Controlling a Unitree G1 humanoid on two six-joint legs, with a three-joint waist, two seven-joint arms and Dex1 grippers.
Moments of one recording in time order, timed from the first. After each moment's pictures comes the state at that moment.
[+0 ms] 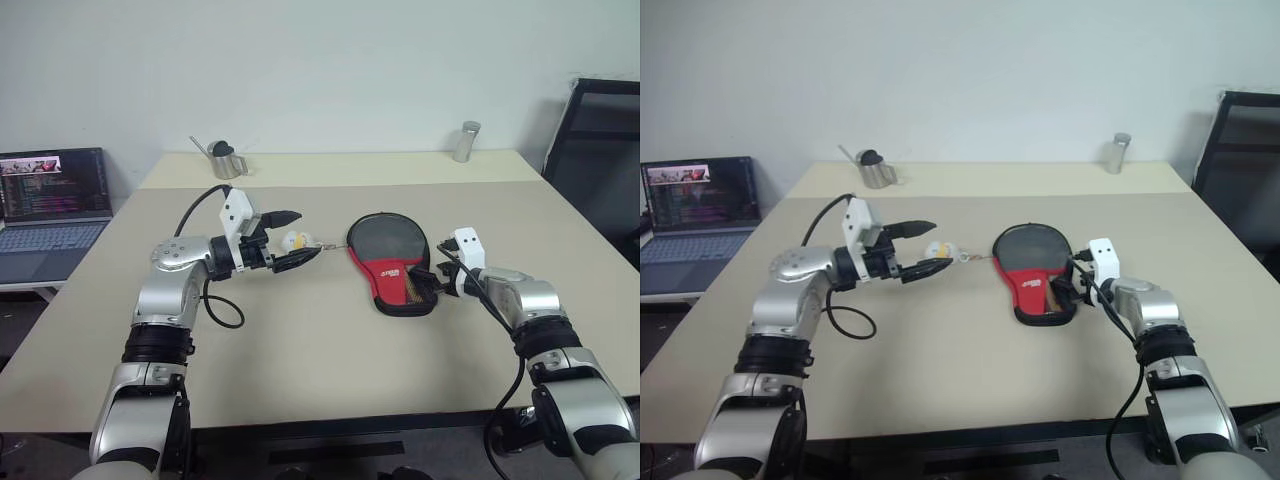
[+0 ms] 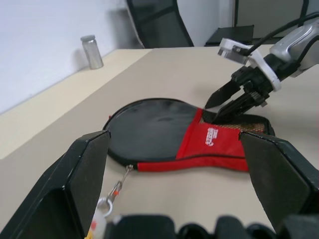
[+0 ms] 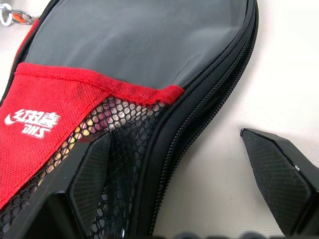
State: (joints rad) left arm -0.79 0.52 0.08 0.38 -0.27 0.15 -1.15; right arm -0.86 -0.44 0.02 0.68 0.25 0.59 0.57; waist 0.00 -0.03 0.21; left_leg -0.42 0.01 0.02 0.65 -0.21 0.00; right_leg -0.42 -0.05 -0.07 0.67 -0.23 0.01
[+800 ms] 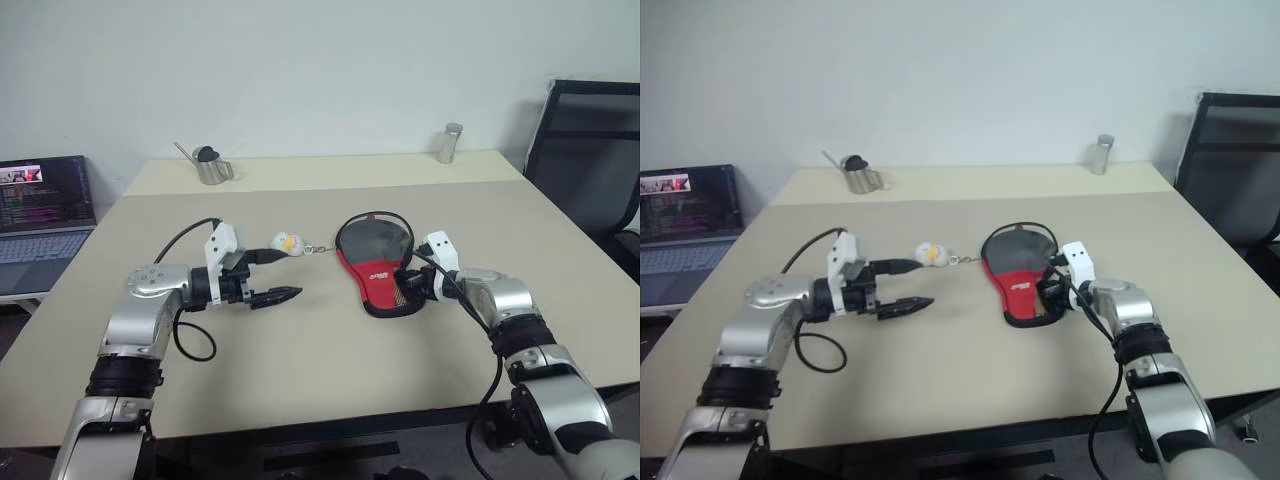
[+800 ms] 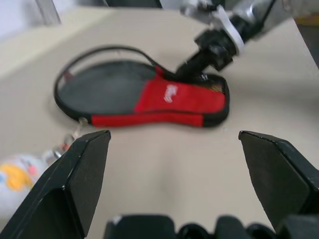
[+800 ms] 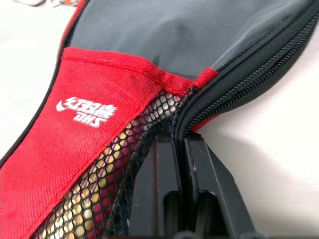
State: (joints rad) left arm -0.58 0.68 0.07 0.24 -0.33 0.26 -1.27; right arm -0.86 -0.32 0.05 0.60 0.17 0.68 0.65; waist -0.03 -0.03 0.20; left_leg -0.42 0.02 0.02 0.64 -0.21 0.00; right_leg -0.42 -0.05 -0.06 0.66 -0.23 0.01
